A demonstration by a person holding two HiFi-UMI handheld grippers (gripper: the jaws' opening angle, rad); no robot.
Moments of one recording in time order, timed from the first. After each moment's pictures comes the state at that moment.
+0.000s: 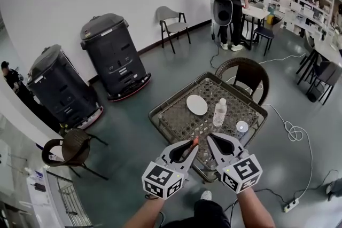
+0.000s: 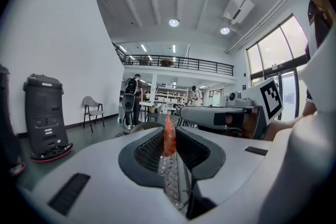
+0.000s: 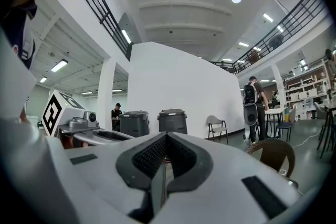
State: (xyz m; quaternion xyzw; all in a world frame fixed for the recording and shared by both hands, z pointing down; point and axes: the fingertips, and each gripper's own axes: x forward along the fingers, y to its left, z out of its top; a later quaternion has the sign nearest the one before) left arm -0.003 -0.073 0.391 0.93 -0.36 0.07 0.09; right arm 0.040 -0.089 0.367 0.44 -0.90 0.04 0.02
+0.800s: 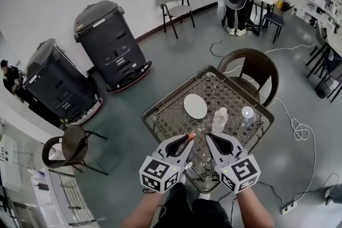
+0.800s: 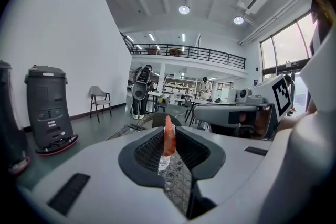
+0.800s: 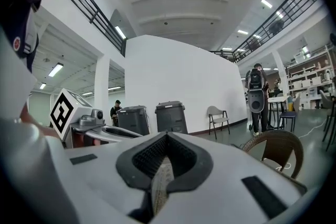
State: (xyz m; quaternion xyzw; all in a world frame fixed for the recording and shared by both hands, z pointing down) left arm 0.018 -0.201 0.441 0.90 -0.39 0.12 0.14; right arm 0.073 -0.202 0.416 0.42 -0.90 0.09 0.04
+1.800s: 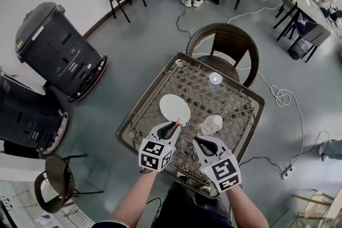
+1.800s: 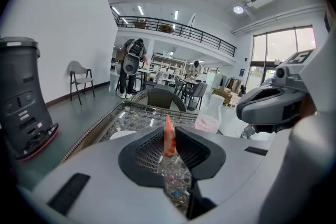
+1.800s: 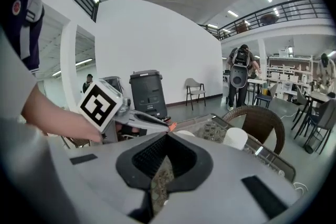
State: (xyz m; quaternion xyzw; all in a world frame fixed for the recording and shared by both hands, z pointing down) left arm 0.026 -0.367 0.597 0.92 -0.28 0.21 0.18; right arm 0.060 -0.296 0.543 0.51 -0.82 0.17 0.19
